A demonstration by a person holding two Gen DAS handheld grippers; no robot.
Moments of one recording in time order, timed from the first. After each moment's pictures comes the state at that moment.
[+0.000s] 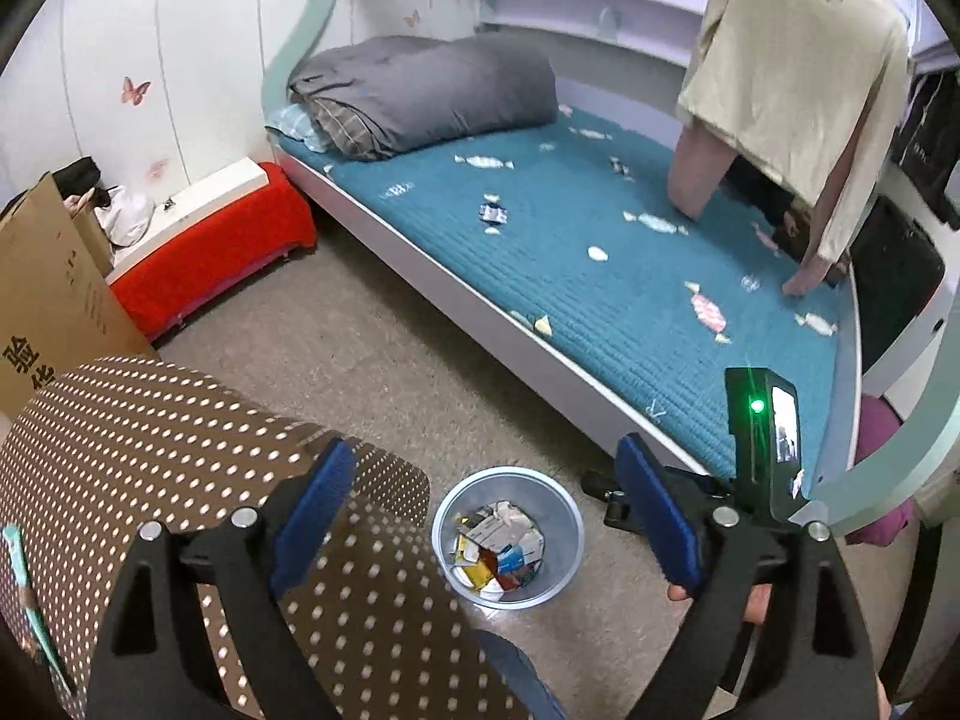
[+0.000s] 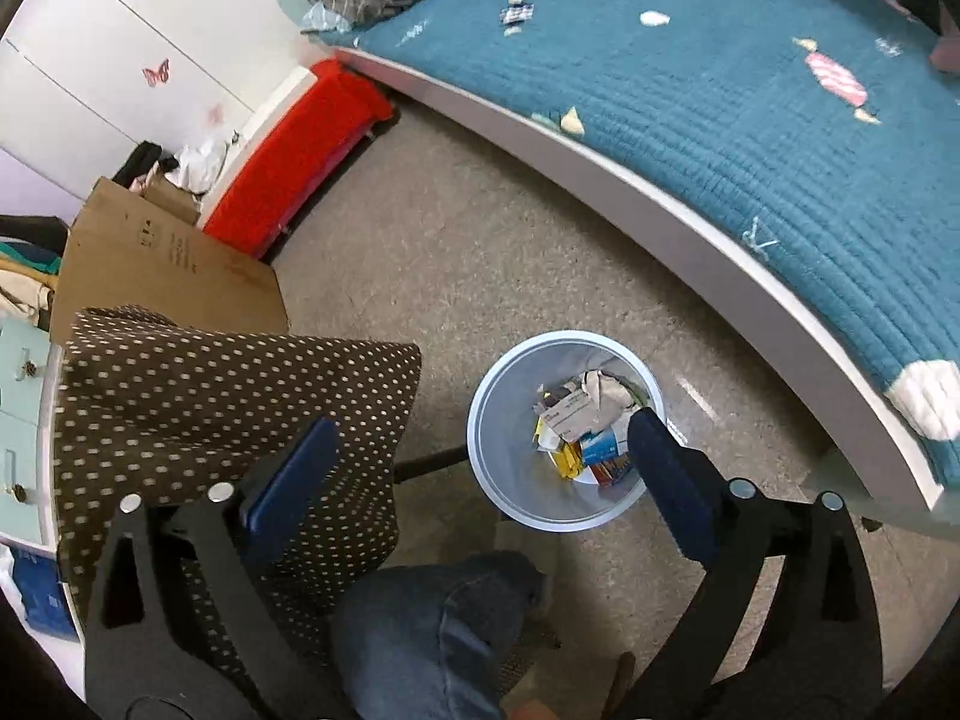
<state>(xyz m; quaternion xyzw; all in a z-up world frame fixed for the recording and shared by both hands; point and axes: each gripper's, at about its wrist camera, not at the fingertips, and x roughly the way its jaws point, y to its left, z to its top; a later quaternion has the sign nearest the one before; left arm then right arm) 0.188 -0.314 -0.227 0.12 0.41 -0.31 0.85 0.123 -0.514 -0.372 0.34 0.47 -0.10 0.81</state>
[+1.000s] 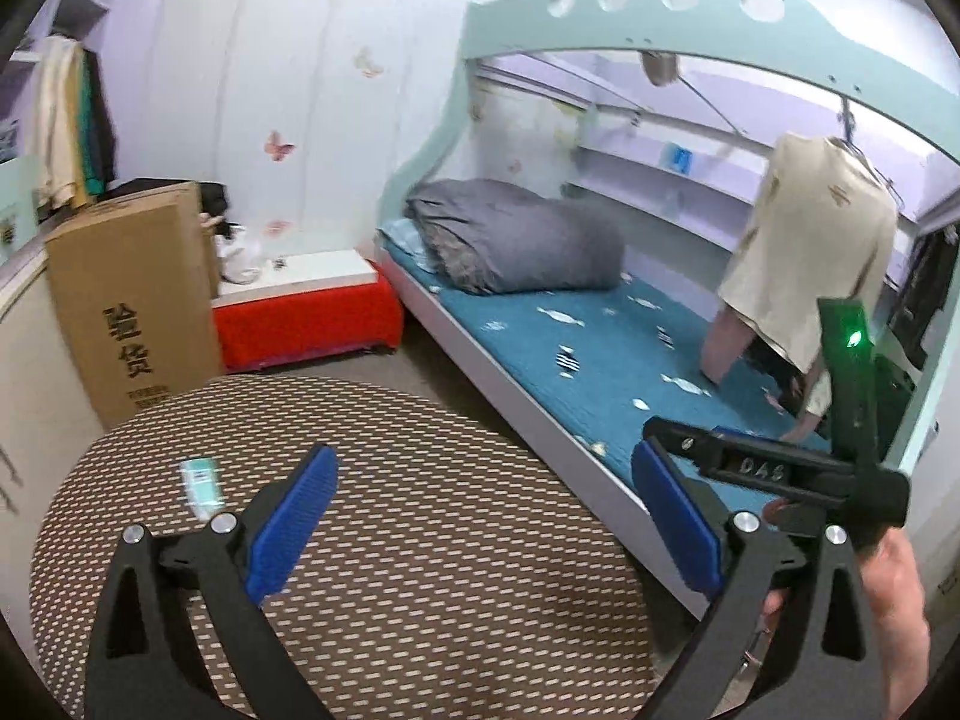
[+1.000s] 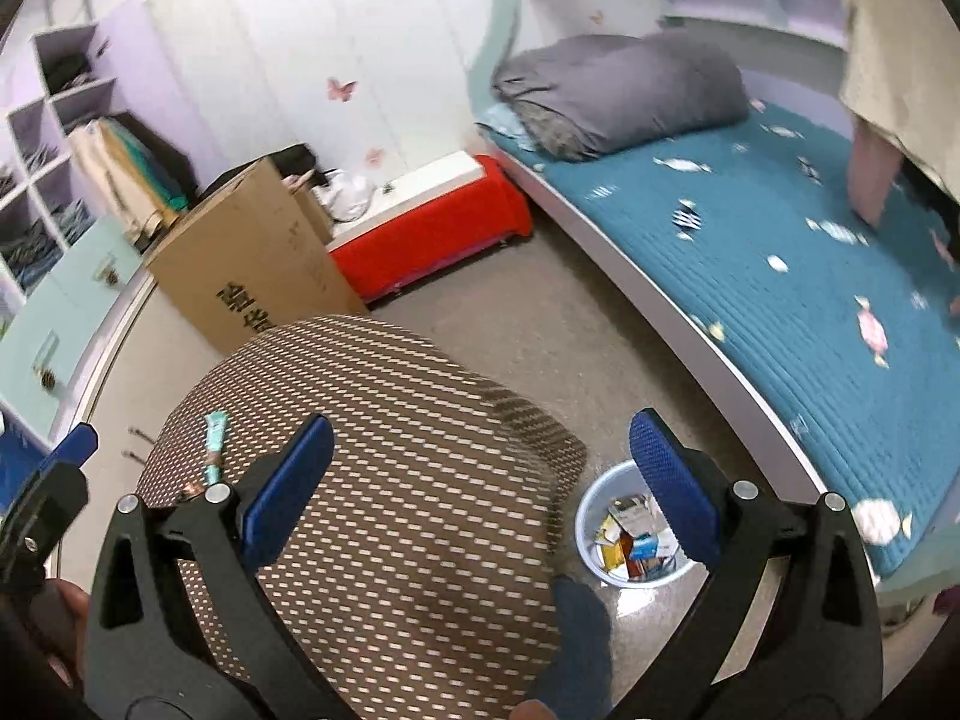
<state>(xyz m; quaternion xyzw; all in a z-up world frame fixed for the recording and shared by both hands) 0.121 -0.082 -0.116 -0.01 0.28 -0.25 0.93 0.121 -0.328 -0.147 0.17 0.36 -0.01 0.92</state>
